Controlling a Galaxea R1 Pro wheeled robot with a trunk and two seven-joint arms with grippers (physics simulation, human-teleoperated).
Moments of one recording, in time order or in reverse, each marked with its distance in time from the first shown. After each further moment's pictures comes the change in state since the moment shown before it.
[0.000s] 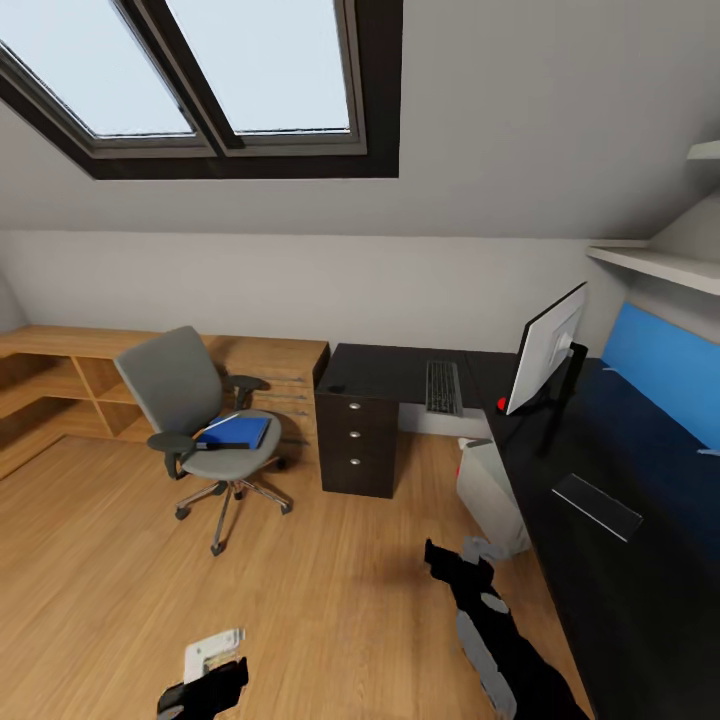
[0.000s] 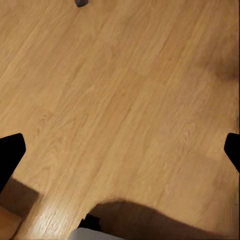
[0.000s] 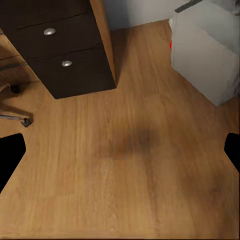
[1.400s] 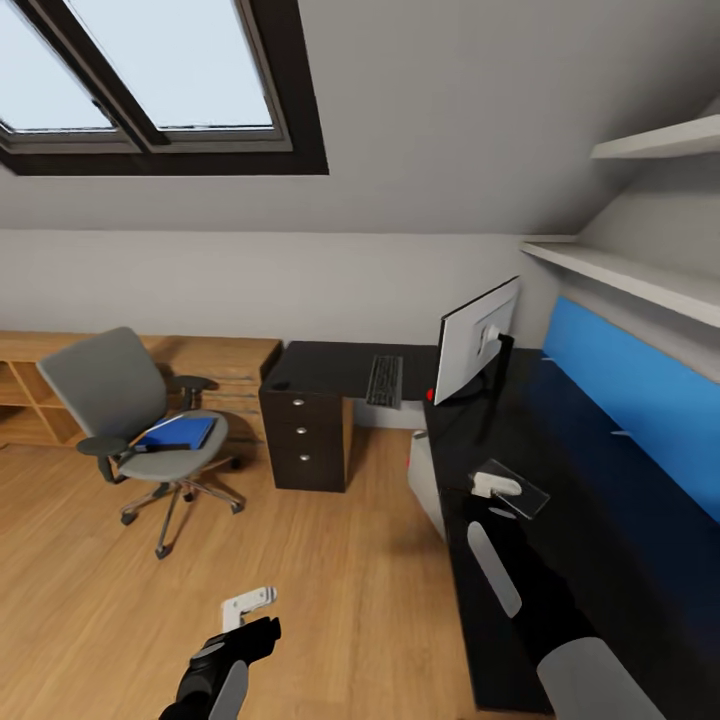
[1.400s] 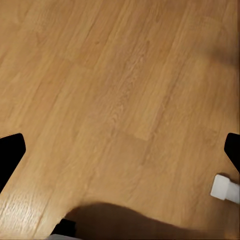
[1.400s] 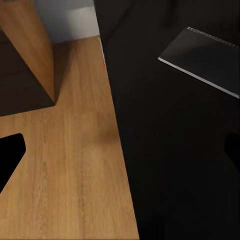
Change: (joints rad) left arm -0.159 -0.079 -0.002 0.095 -0.006 0.075 0.000; right arm -0.205 -0.034 -0.066 -0.073 0.002 0.330 -0.093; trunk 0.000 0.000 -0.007
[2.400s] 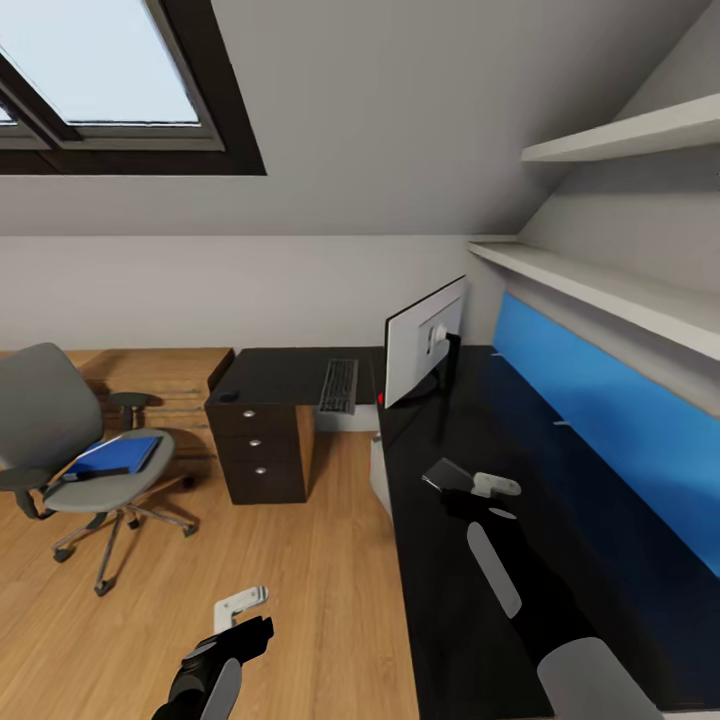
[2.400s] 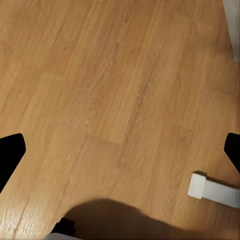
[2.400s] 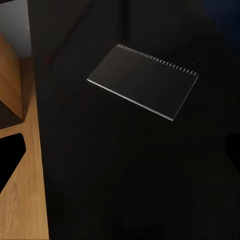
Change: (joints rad) left arm 0.000 -0.001 0.043 0.000 0.000 0.000 -0.001; right arm 0.000 0.000 0.001 0.002 0.000 -0.002 0.004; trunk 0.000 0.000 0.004
